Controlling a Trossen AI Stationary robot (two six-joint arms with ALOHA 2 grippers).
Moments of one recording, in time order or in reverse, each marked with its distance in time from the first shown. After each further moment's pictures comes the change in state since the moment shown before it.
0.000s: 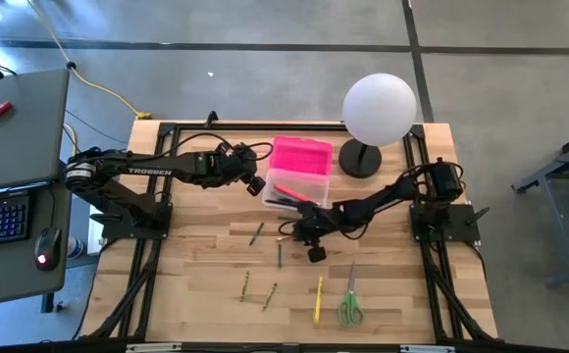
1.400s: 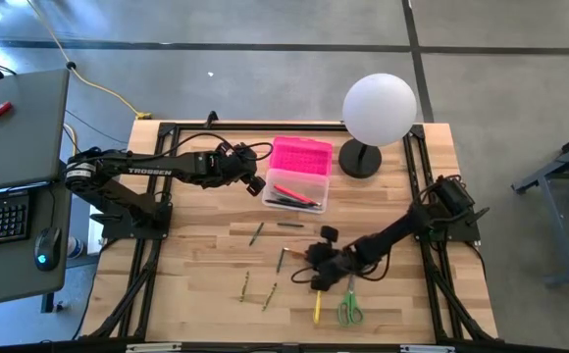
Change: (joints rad) left arm 0.000 0.000 0.000 0.000 0.004 -0.001; right arm 0.374 0.004 0.002 -0.146 0.539 0.633
